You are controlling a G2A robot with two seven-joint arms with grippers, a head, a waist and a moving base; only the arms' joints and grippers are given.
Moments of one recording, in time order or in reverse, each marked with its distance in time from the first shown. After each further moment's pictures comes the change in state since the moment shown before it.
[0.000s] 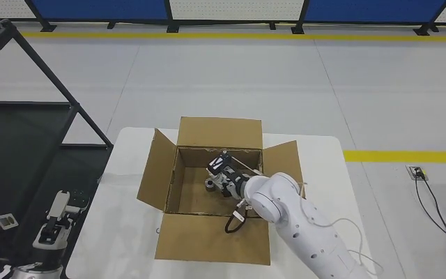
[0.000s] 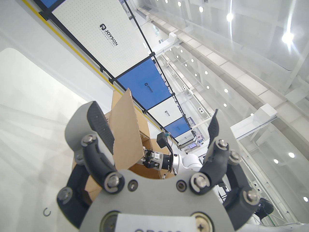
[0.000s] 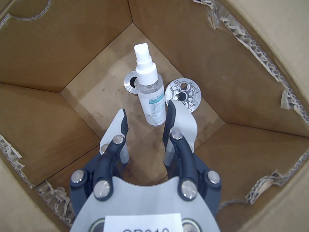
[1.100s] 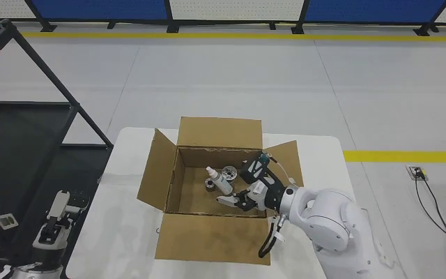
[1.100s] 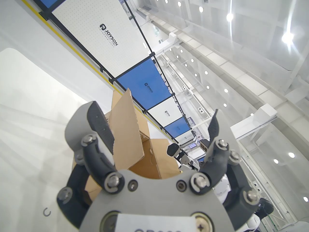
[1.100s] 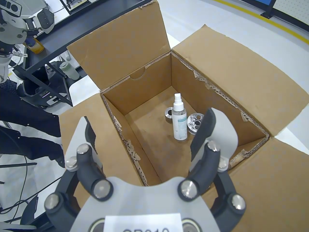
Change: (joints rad) left arm 0.000 0.000 0.000 0.000 0.000 0.000 0.000; right arm -0.313 0.082 0.353 -0.470 0.242 -0.289 -0.068
